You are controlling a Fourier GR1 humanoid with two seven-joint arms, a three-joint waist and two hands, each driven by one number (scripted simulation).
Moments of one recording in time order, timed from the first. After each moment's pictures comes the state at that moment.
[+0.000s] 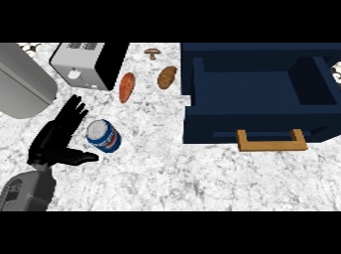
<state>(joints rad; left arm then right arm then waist) -0.23 0.19 0.19 -1.14 0.21 -0.30 -0.06 0.41 -0.08 -0.67 -2.16 -0.45 0.47 0.14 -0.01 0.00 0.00</state>
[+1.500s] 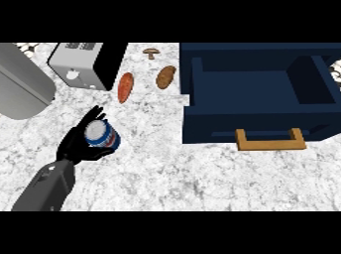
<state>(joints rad) -0.52 0.20 0.26 -0.35 0.13 -0.39 -0.47 0.40 -0.04 -0.76 -2.22 -0.53 0.55 0.23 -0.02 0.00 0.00</state>
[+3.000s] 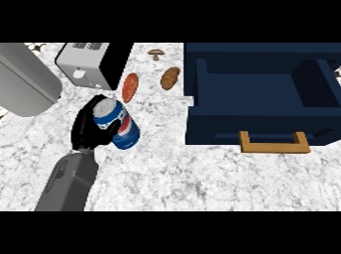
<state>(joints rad) -0.39 0.01 0.18 -0.97 0.30 -0.11 -0.29 0.45 -0.01 -0.76 -2.27 -0.58 0.52 0.27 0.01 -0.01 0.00</state>
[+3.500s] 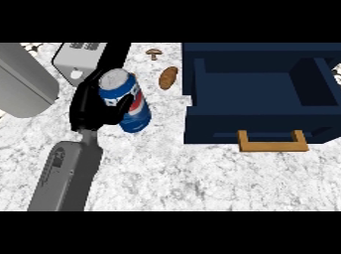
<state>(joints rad) -0.44 0.00 0.04 -1.33 0.28 0.14 0.00 0.46 -0.01 -0.73 -2.30 -0.58 0.49 0.26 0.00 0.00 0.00</state>
